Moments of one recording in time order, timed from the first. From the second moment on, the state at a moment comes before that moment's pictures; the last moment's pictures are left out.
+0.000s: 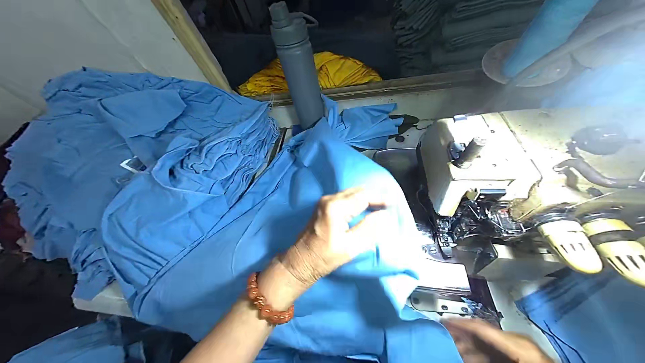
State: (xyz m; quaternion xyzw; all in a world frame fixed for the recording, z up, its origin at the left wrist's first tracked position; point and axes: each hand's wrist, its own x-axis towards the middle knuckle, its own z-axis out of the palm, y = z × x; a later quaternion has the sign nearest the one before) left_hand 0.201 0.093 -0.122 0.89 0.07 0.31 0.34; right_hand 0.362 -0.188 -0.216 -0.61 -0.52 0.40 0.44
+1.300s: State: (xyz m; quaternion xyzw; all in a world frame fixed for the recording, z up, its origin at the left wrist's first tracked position) left_hand 0.196 -0.022 -0.141 0.94 0.03 0.24 0.25; right_hand 0.398 -0.294 -0.261 -0.86 -0.41 -0.13 0.26
